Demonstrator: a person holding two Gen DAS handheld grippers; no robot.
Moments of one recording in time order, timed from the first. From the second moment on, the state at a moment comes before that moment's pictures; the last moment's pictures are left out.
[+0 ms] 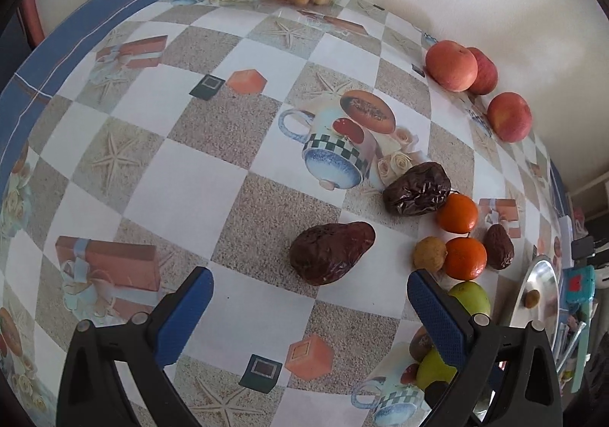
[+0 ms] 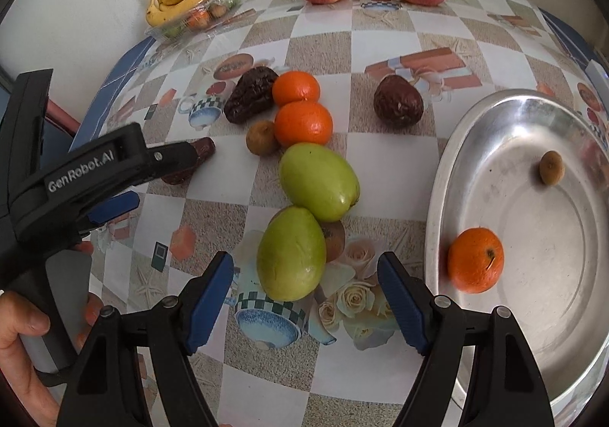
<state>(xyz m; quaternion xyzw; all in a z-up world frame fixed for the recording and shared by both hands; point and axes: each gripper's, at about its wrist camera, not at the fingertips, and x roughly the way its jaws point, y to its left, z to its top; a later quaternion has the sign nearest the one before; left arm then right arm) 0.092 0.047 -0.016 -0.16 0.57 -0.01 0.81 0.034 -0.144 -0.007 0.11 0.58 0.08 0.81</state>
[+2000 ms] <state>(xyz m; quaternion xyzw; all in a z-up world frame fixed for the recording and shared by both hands) 0.128 0.041 -0.039 0.02 0.57 -0.03 0.82 0.049 -0.097 -0.040 0.06 0.59 -0.04 0.81</state>
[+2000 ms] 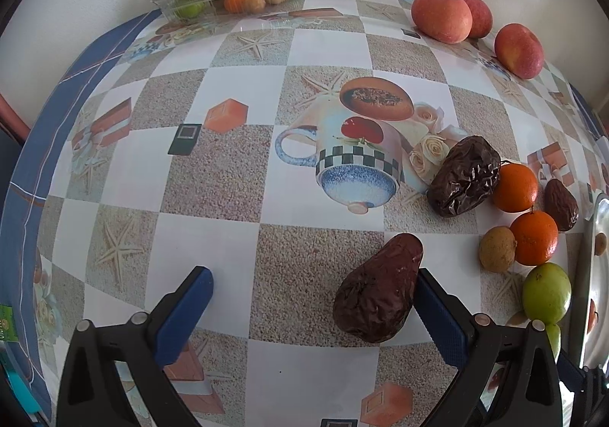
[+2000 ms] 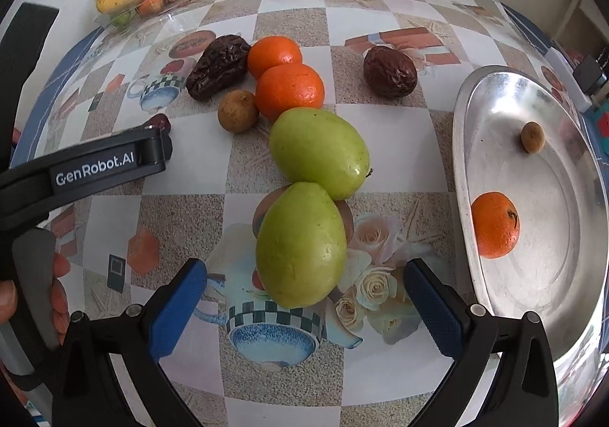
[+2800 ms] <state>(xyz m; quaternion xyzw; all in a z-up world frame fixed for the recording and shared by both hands) 0.131 0.026 -0.023 0.04 0.58 -0.08 0.81 0.031 -0.116 -0.006 0.09 0.56 -0.02 0.82</state>
